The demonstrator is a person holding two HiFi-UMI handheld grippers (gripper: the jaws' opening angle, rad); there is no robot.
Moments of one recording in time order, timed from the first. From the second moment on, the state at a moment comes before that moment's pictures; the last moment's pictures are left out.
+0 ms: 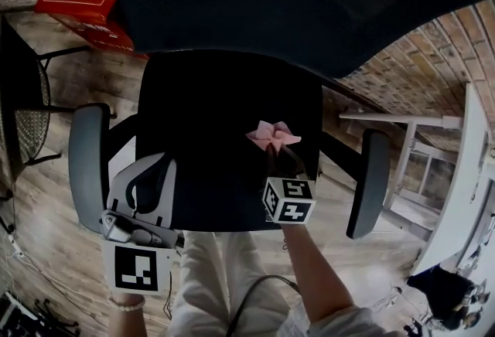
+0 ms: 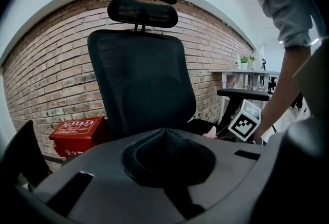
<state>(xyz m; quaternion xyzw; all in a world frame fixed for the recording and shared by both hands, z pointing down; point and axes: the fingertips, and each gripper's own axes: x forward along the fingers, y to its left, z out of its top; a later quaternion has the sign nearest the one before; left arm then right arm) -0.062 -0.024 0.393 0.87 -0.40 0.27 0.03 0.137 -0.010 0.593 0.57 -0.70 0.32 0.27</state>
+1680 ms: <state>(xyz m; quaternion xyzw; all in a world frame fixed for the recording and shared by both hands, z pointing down) -0.113 0.010 0.387 0.86 -0.43 0.26 0.07 -0.073 0.045 0.582 0.38 -0.83 0.31 0.26</state>
